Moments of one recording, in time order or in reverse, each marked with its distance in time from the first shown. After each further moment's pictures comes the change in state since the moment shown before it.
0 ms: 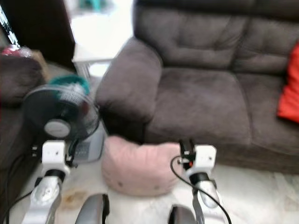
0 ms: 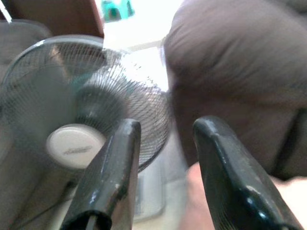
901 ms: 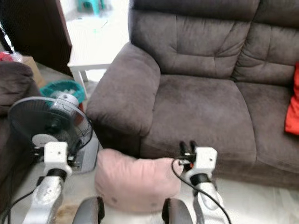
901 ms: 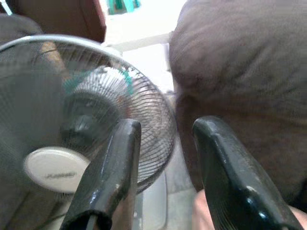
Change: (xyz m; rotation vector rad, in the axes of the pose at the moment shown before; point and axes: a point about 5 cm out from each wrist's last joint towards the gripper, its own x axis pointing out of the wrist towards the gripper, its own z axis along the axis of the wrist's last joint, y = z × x) left arm -0.004 0.004 -0.007 0.008 0.029 -0.003; right arm 0.001 0.004 -0.002 0.012 0.009 0.007
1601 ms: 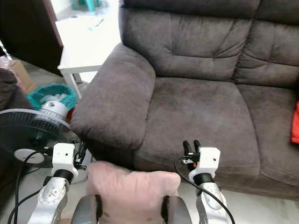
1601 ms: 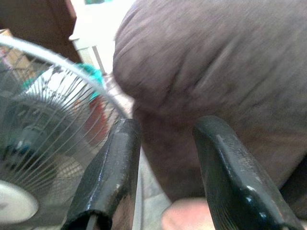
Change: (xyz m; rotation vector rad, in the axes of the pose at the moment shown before) left arm -0.003 -0.010 -0.010 0.005 0.025 -0.081; right arm 0.002 -0.002 0.003 0.004 -0.012 -0.012
